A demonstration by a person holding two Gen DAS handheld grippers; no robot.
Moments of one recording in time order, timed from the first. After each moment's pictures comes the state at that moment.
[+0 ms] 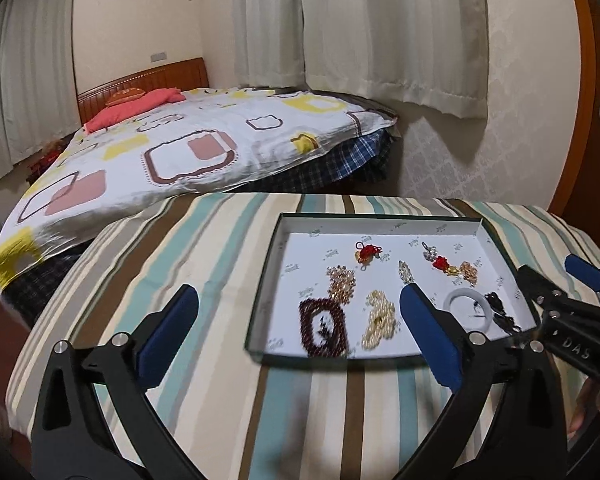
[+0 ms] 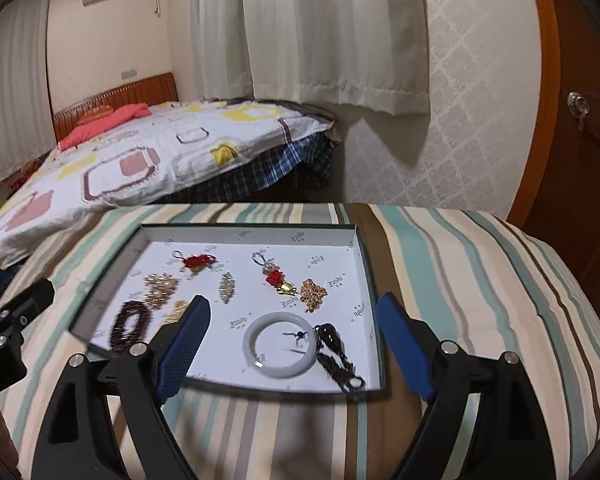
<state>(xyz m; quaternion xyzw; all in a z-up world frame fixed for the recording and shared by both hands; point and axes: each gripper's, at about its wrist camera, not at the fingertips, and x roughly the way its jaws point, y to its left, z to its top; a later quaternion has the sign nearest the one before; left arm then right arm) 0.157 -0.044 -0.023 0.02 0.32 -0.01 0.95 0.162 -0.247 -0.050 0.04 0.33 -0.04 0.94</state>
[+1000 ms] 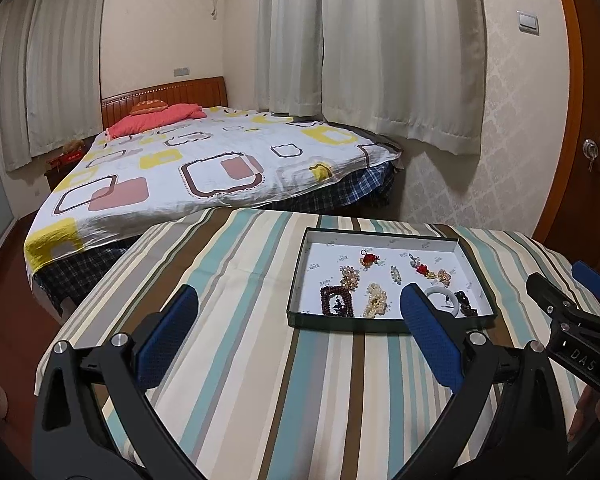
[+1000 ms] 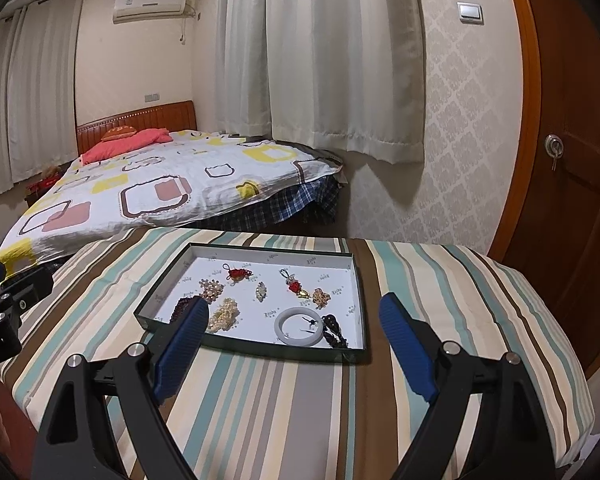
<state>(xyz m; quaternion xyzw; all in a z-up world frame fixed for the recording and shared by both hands) 0.057 -0.012 0.033 0.00 0.27 0.00 0.96 0.066 -0.222 0.007 0.01 0.27 -0.02 0.96</state>
